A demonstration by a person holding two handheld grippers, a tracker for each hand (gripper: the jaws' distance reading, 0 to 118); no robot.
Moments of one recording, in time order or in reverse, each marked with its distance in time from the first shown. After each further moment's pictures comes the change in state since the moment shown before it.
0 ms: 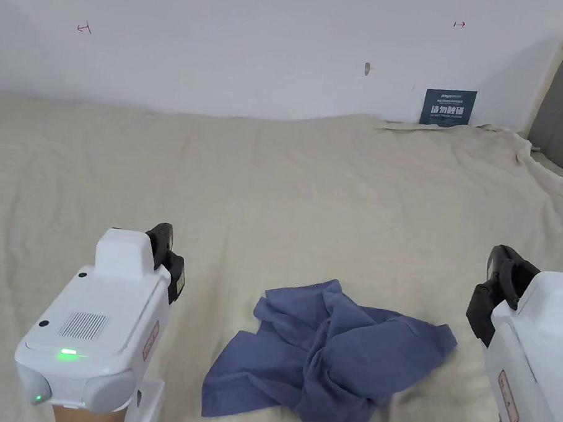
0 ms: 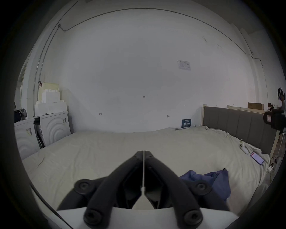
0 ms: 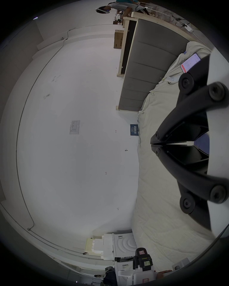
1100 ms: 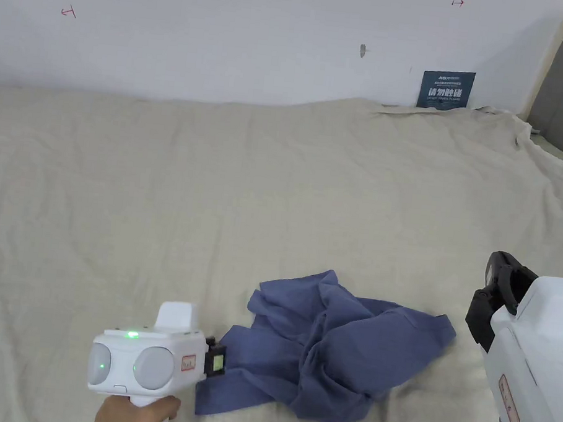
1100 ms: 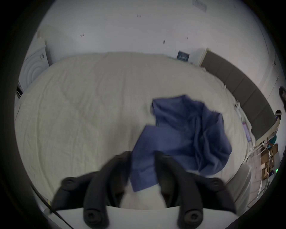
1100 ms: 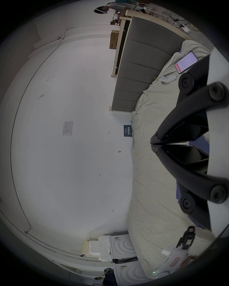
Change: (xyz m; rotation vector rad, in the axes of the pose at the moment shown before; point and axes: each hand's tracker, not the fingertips) left arm 0.027 -0.105 -0.080 -0.813 -0.169 0.137; right arm 0.004 -0.016 -0.014 -0.060 -0.007 -0.008
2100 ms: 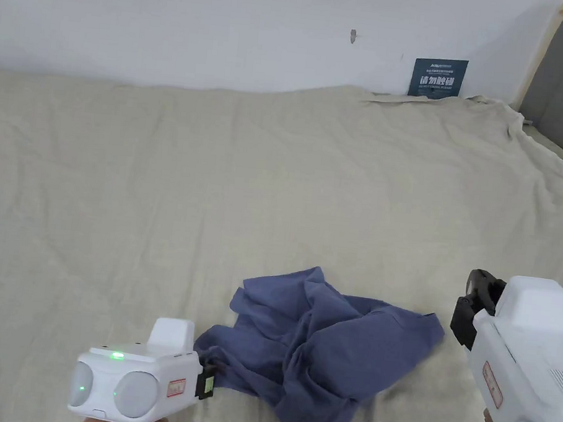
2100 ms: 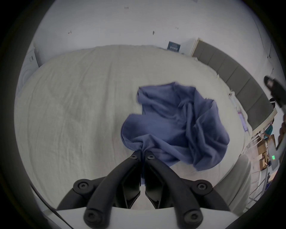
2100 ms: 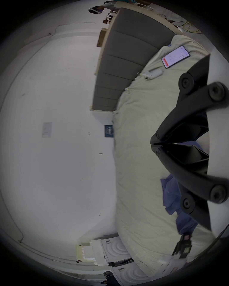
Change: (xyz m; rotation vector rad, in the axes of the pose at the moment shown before) left arm 0.011 -0.003 0.003 -0.004 -0.084 -0.046; right arm 0.025 -0.033 -0.067 -0.229 0.008 -0.026
